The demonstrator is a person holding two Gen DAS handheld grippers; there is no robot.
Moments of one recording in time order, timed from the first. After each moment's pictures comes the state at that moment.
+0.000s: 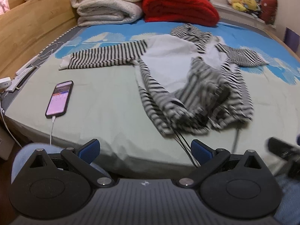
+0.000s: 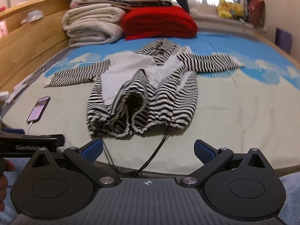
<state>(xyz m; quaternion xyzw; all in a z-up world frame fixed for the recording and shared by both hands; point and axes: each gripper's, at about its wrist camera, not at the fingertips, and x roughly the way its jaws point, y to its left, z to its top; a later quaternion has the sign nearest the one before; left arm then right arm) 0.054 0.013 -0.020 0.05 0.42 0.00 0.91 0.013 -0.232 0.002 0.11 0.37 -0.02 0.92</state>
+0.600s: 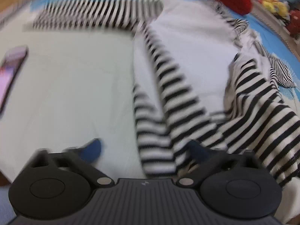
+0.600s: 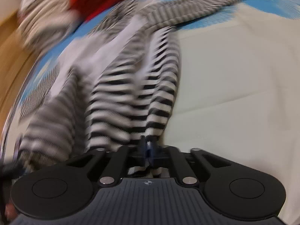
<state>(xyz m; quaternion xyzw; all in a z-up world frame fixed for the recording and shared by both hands) 0.243 0.026 -0.124 -0.04 0.50 -0.03 0.86 0.178 -0.327 -0.108 0.20 0.47 -0.01 0.86</state>
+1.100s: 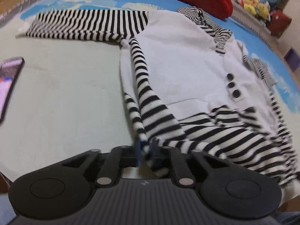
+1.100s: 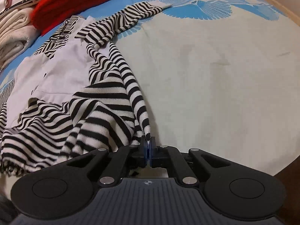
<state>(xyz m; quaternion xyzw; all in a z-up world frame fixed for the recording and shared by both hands) 0.235 0.050 -0.101 -0.09 0.51 -0.08 0.85 0.084 -0.439 -0.107 0.22 0.45 -0.14 0.85</state>
